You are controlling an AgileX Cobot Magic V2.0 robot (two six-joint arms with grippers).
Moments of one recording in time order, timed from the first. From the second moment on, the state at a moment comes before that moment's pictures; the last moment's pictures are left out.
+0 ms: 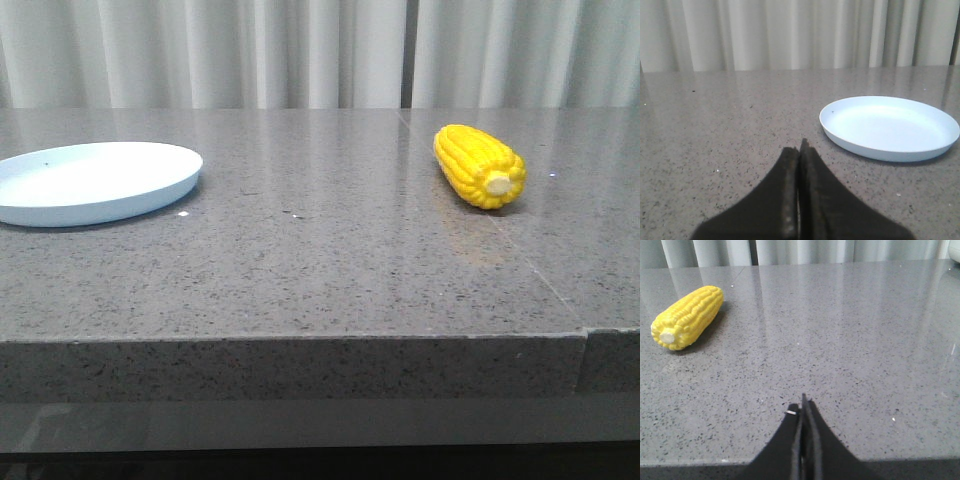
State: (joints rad) left arm 0.00 0.00 0.01 0.00 0.07 0.00; right arm -0.03 -0.01 0.03 0.07 0.18 0.02
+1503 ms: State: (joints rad) left arm 0.00 0.40 -0.44 0.04 0.22 0.00; right arm -0.03 0.37 -0.46 0.08 0.37 0.02
